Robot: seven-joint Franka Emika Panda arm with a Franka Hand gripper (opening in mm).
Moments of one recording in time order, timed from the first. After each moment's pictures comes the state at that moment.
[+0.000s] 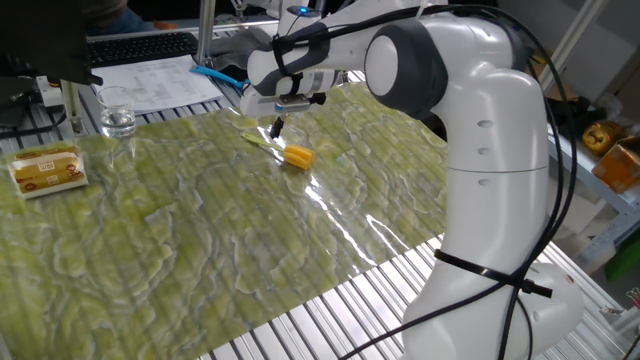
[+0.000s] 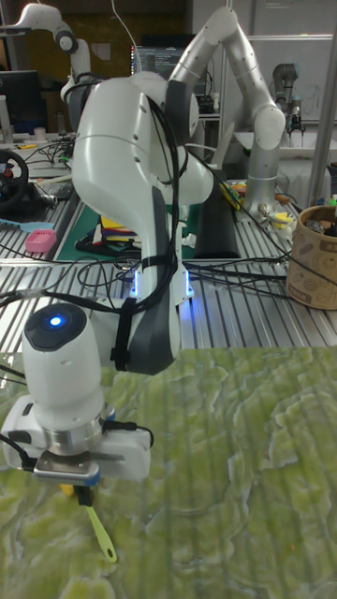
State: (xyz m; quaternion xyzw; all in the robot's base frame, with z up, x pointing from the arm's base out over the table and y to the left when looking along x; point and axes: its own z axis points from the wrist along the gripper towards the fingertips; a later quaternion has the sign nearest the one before) arm 0.668 -0.113 0.100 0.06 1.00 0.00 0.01
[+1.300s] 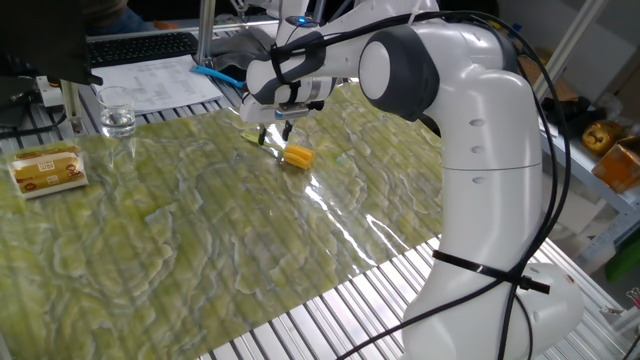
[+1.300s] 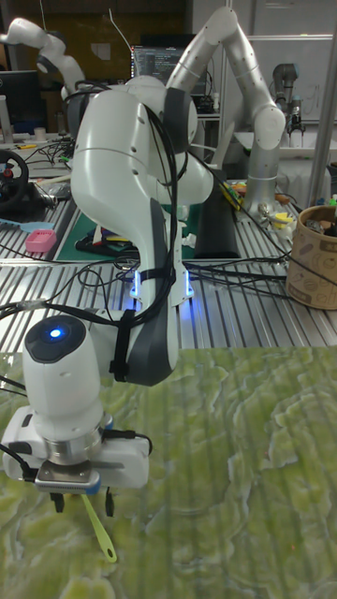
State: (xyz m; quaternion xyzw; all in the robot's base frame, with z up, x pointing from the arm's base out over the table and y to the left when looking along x) arm 0.673 -0.115 0.080 0.04 1.00 0.00 0.02
